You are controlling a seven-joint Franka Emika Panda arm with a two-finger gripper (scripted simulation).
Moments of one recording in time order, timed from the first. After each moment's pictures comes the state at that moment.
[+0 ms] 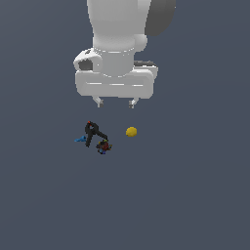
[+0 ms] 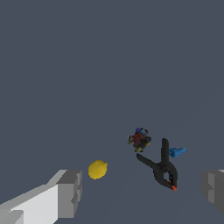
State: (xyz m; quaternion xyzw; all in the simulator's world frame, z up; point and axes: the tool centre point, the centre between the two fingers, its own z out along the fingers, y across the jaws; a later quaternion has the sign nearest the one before) arm 0.013 -0.027 0.341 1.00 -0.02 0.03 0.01
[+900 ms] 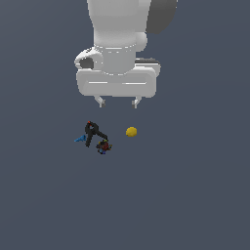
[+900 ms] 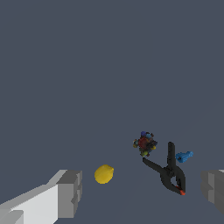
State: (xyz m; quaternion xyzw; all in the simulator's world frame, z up) arm 0.018 -0.020 0.346 1.00 -0.03 0.05 0.00
